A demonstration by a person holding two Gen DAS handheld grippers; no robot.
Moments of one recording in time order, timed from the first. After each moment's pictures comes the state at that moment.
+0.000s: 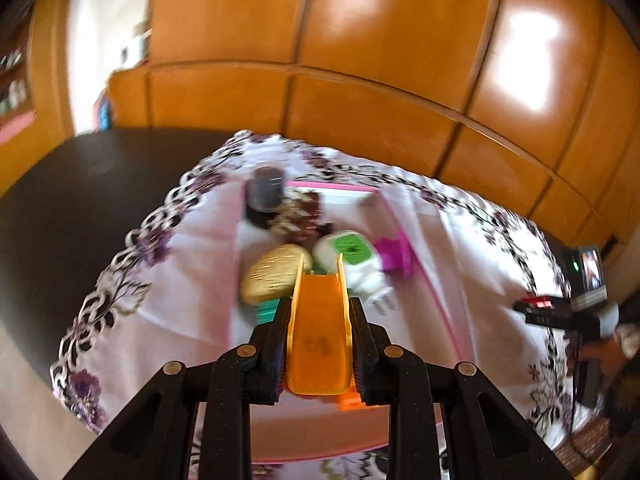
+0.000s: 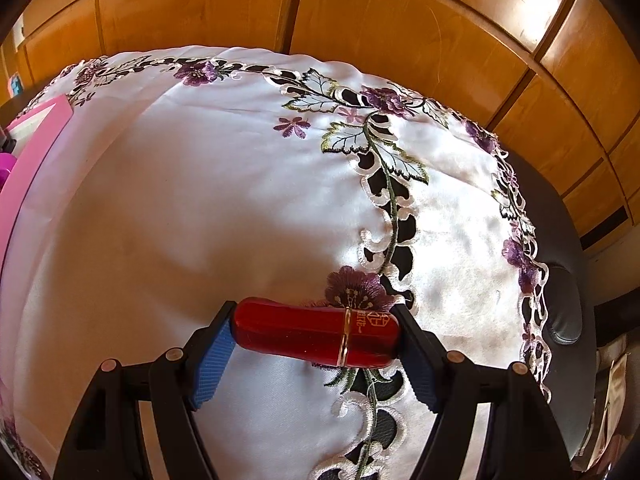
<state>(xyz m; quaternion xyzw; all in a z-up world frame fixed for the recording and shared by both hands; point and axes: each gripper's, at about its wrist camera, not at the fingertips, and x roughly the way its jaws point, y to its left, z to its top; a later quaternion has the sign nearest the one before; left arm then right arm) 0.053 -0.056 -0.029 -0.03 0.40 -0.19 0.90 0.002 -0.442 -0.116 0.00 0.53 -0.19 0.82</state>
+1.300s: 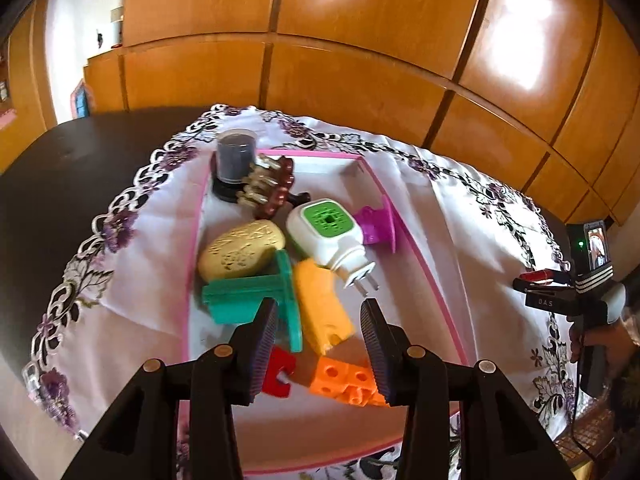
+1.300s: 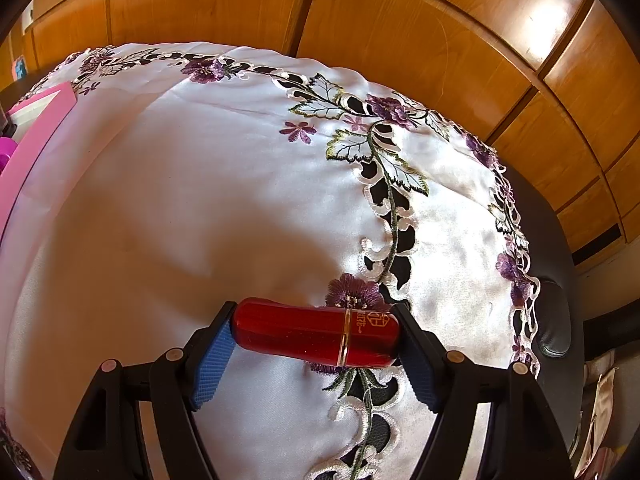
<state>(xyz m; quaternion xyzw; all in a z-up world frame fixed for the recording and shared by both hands) 0.060 -0.086 -0.050 0.00 0.43 -0.22 0.88 0.005 -0.438 -0.116 -0.03 0.53 -0.19 0.82</state>
